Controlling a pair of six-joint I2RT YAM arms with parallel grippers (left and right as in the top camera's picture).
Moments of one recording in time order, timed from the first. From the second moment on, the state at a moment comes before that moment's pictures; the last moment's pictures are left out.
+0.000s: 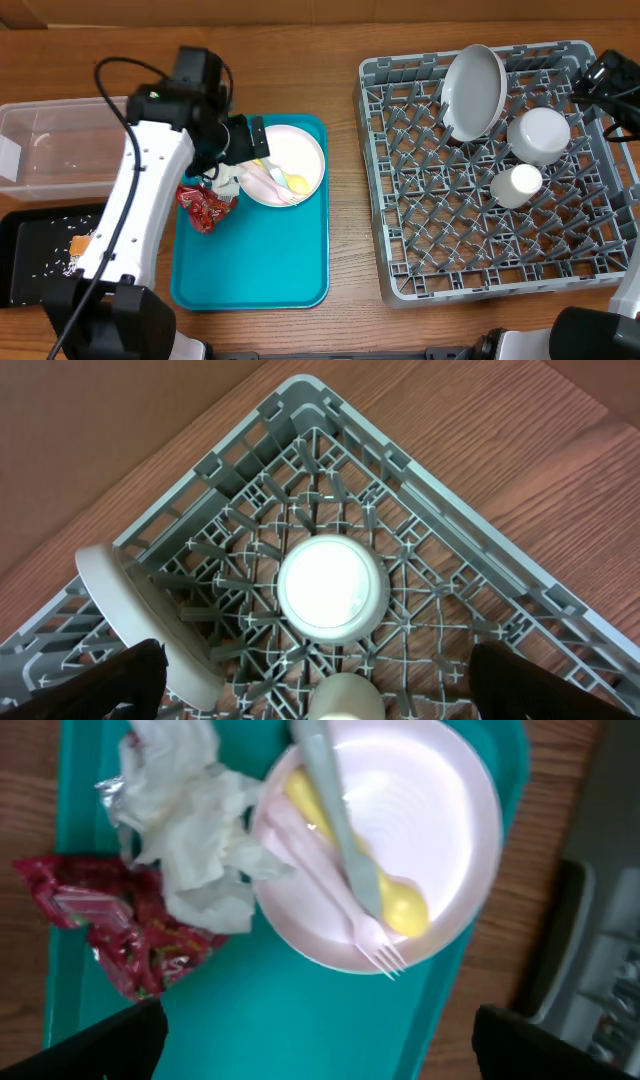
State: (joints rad) left arm -0.14 1.68 1.53 -1.17 0.11 -0.44; right arm -0.36 1.58 1.80 -1.11 0.04 0.33
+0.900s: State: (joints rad) left arm -0.05 1.76 1.23 -0.85 0.00 -0.82; right arm -0.36 1.58 1.80 -1.11 0.05 0.33
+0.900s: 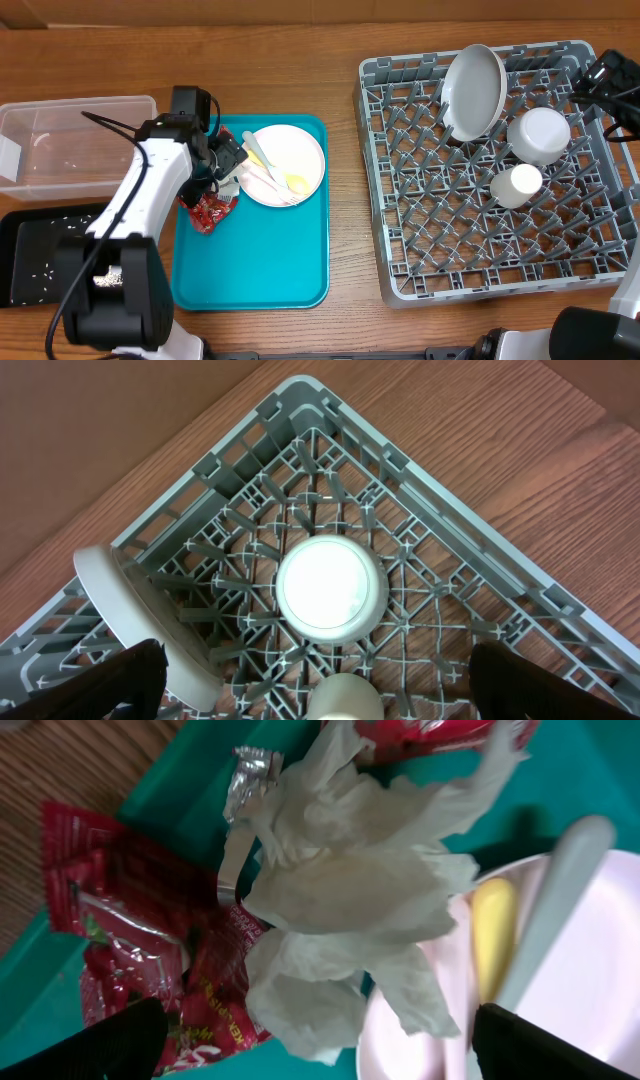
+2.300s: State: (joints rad) left arm -0.04 1.81 1.45 -1.05 0.02 -0.71; right arm -0.36 1.58 1.80 -1.11 0.05 0.33
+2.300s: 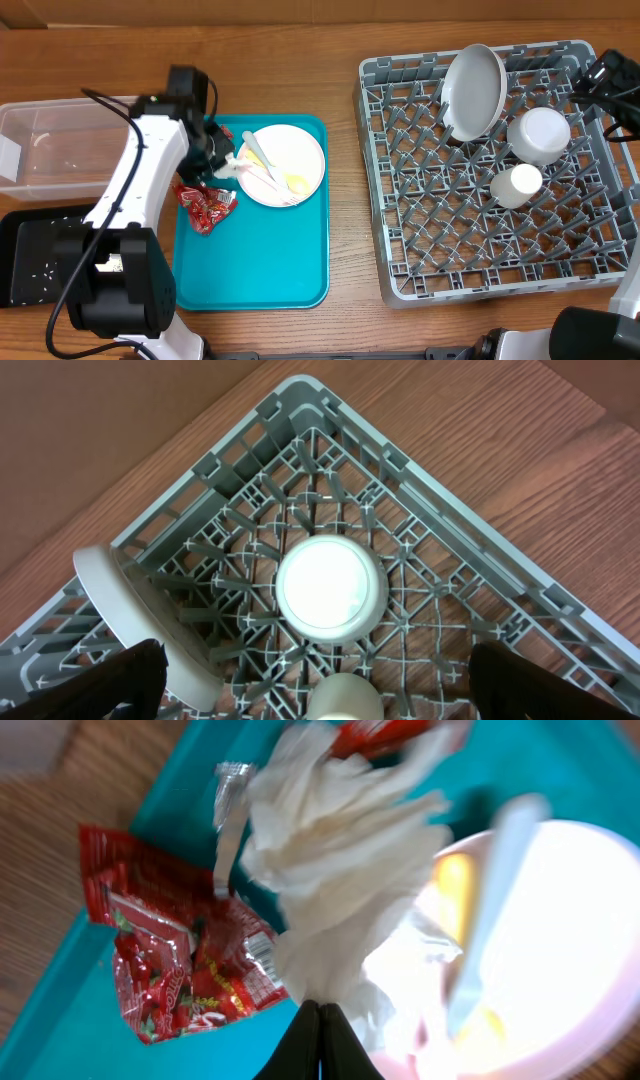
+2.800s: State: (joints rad) left arm -0.04 1.81 1.82 -1.19 -0.01 -0.64; right arm -0.36 1.58 1.80 -1.11 0.05 0.33
